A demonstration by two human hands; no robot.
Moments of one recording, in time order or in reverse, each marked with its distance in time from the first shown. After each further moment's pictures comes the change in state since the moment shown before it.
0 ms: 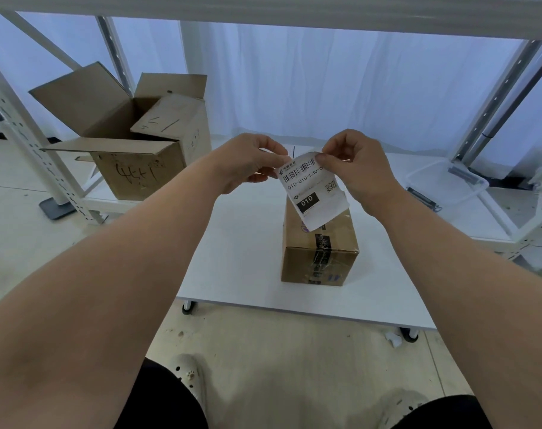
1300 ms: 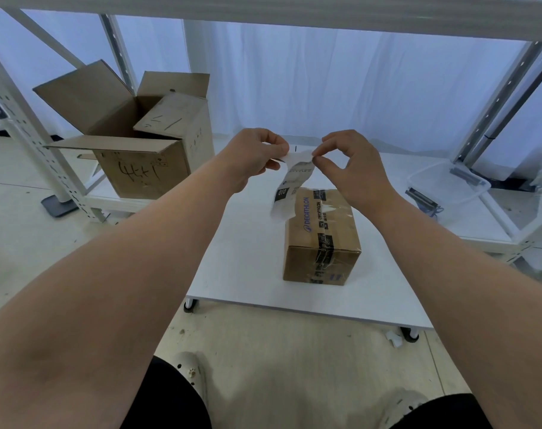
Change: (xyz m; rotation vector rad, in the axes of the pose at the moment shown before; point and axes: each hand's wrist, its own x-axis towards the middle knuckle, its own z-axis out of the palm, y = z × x) left_hand 0.000 0.003 0.007 -0.010 0.188 0.017; right_hand -0.001 0.006 0.009 -0.337 0.029 -0.169
